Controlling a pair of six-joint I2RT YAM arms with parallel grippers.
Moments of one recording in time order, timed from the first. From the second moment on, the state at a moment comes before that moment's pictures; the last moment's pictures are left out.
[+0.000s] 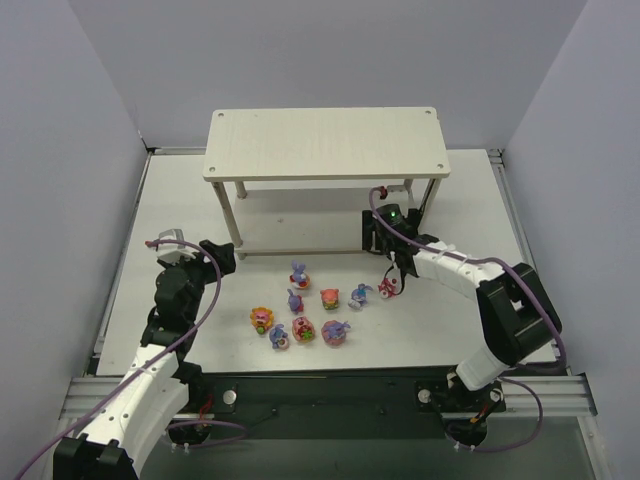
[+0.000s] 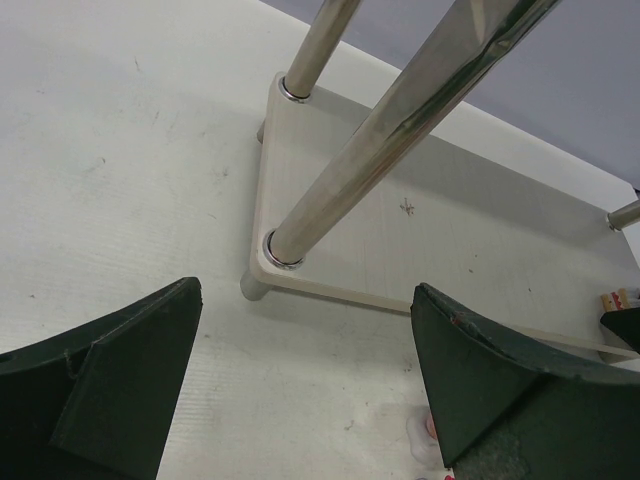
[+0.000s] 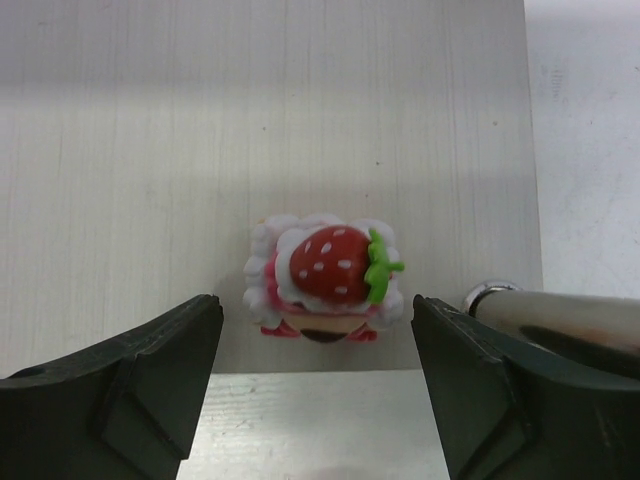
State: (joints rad) left arm -0.19 0.67 0.27 0.27 -0.15 -0.52; right arm 0.51 1.59 0.89 -0.01 0.45 0.27
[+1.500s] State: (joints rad) left arm -0.19 0.68 0.28 0.21 -0.18 -0.59; right arm 1.14 0.97 0.61 -0.46 0.59 0.62
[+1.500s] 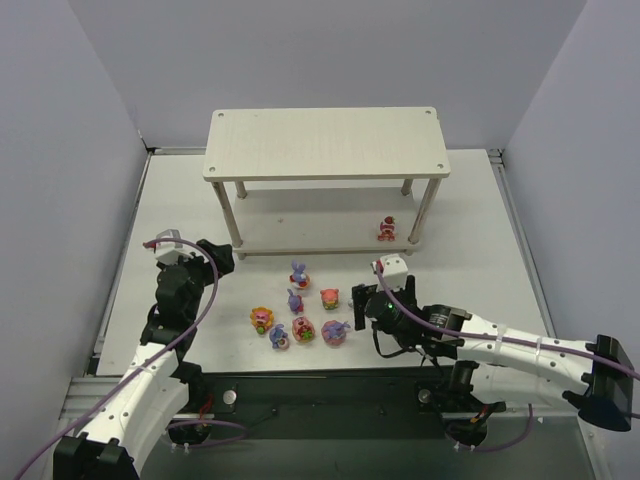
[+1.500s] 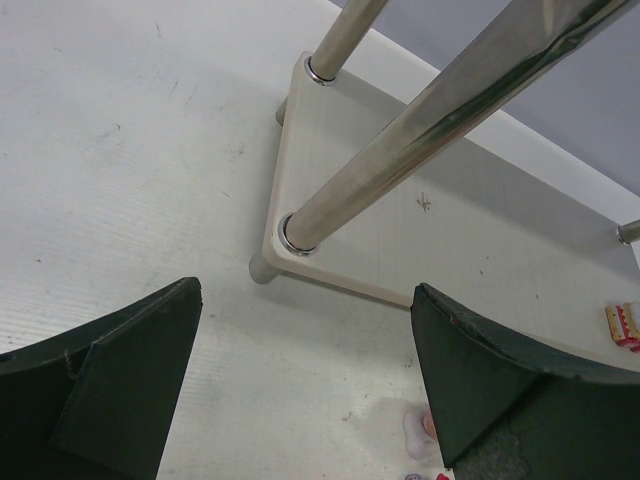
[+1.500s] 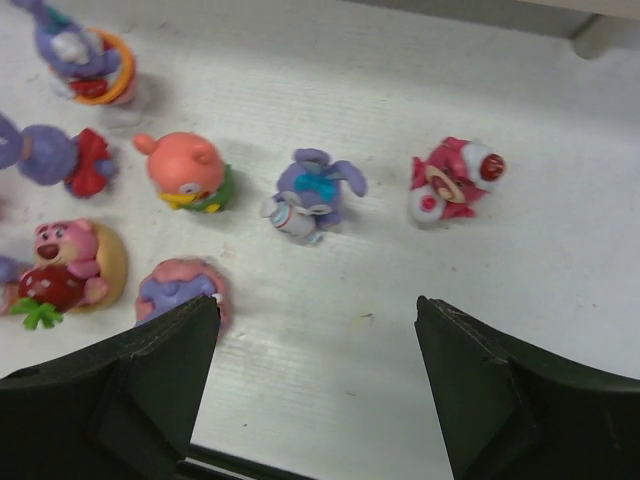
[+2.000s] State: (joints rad) left arm -0.19 0.68 0.28 0.21 -0.18 -0.59; right arm 0.90 1.08 0.62 -0.62 0.79 1.04
